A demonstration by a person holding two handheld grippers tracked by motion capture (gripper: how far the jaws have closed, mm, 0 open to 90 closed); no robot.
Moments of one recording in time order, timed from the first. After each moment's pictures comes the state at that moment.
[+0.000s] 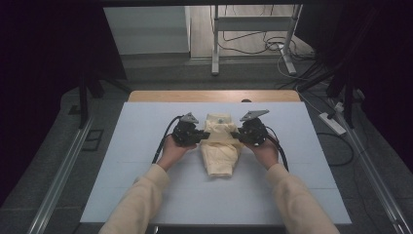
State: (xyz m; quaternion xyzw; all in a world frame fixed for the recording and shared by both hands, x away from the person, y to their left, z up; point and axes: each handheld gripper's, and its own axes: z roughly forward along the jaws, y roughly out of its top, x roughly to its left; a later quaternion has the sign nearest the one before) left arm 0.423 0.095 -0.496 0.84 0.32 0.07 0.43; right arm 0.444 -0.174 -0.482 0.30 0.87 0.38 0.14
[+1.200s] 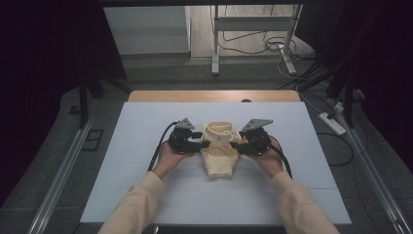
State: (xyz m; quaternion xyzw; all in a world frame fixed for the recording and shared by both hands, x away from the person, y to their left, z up) left arm 0.395 0.108 -0.486 0.83 0.33 0.06 0.45; right arm 0.405 -0.180 -0.473 0.28 0.86 0.40 0.17
